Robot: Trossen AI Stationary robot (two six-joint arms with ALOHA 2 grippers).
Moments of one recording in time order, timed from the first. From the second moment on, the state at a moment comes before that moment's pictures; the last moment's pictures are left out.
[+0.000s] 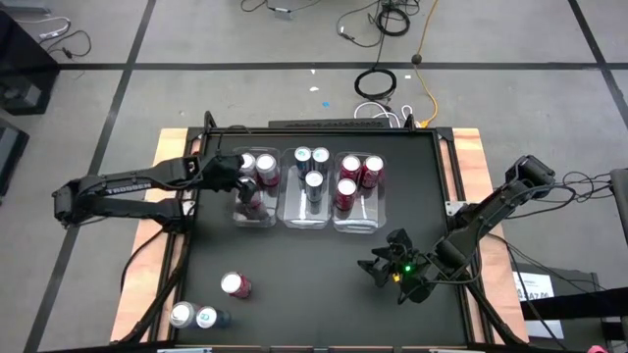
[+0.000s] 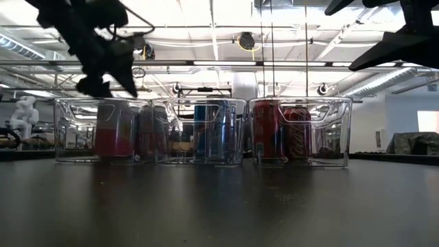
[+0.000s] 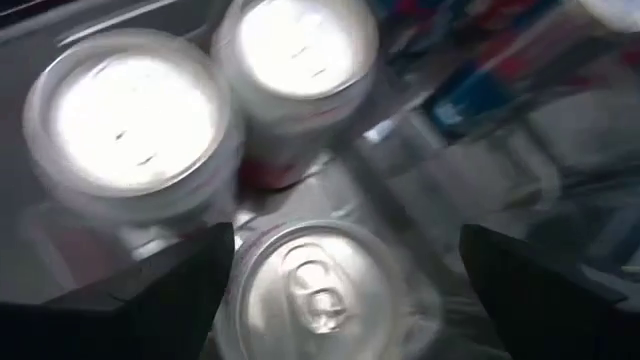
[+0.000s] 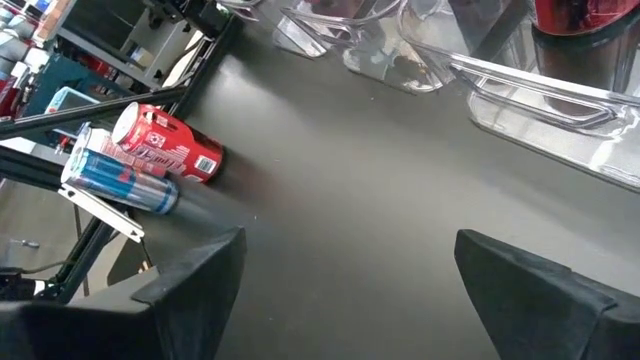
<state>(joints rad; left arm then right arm) 0.34 0.93 0.66 -0.62 -0.09 -0.54 0.72 1.38 0.87 -0.38 0.75 1.58</state>
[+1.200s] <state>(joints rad) -0.18 0.86 0.99 -0.97 -0.13 -1.00 0.72 1.38 0.87 -0.37 0.75 1.45</state>
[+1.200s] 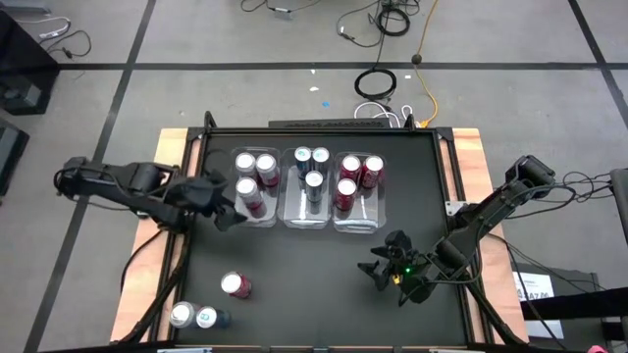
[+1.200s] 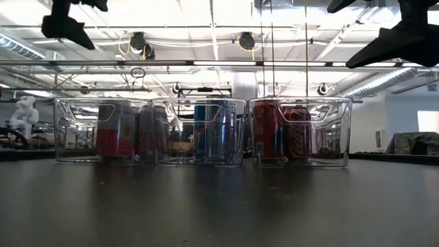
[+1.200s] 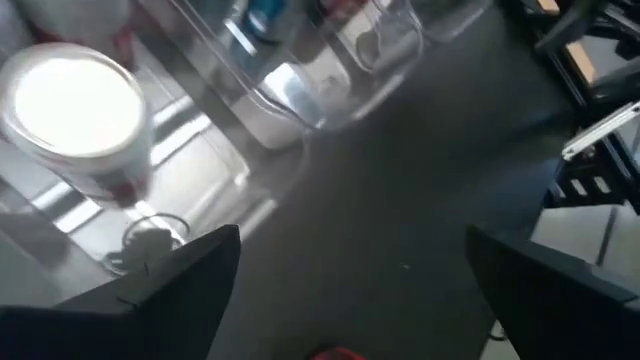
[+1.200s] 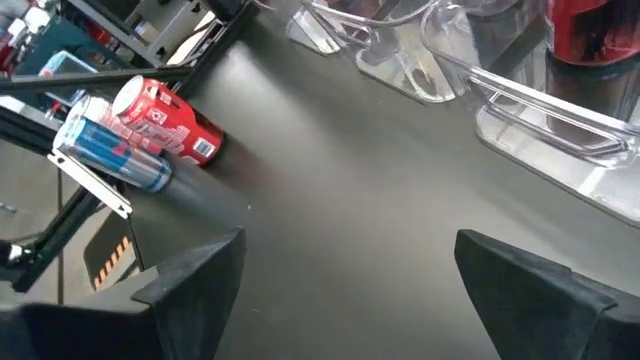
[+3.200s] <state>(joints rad) -0.70 1.53 1.30 -1.19 -0.14 -1.58 0.76 1.38 0.87 -0.37 0.57 1.30</state>
